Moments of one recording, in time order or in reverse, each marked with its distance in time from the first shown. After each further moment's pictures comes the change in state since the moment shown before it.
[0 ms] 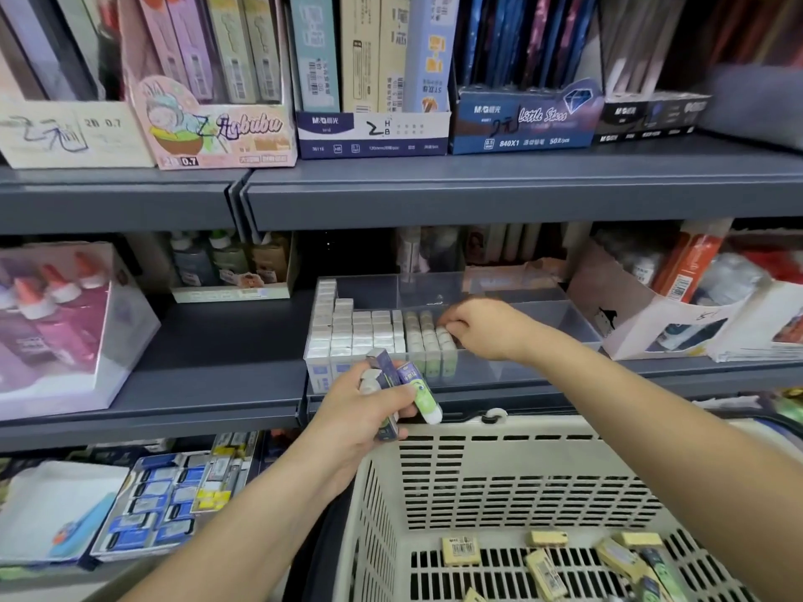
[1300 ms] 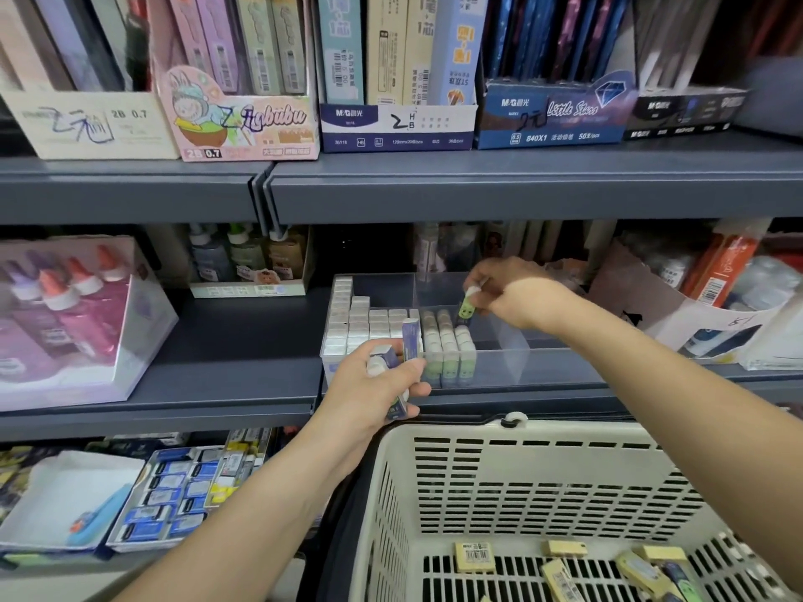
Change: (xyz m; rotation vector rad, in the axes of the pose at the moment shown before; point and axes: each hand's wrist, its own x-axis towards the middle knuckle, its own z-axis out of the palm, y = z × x) left_hand 0.014 0.005 -0.007 -0.014 0.026 0.114; right_hand 0.010 0.002 -0.030 0.195 0.104 0.194
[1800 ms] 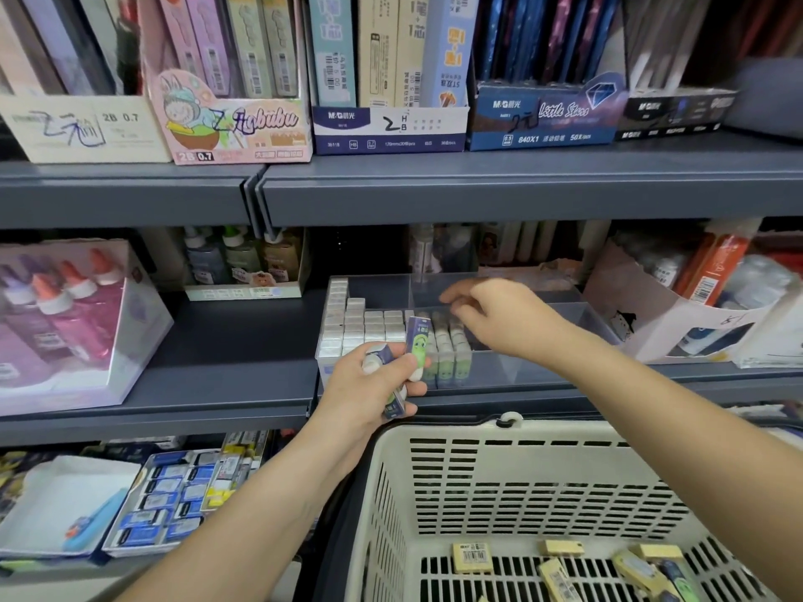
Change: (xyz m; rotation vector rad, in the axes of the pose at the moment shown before) left_hand 0.000 0.003 0.005 -0.005 0.005 -0.021; right_hand -0.024 -0.005 0.018 -0.053 0.120 -0.241
